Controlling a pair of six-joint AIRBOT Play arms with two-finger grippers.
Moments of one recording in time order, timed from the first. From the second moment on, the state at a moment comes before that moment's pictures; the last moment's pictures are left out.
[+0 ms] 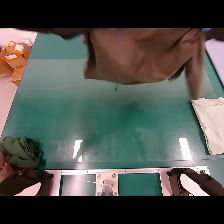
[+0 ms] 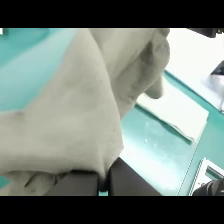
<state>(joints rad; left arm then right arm) -0.30 -1.20 1.96 0.79 -1.33 -1.27 -0.10 -0.97 1.69 -1.00 1.22 1.41</state>
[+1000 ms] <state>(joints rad) -0.29 -1.52 1.42 1.12 -1.11 -1.32 0.11 -1.29 0.96 -0.97 0.81 1.35</state>
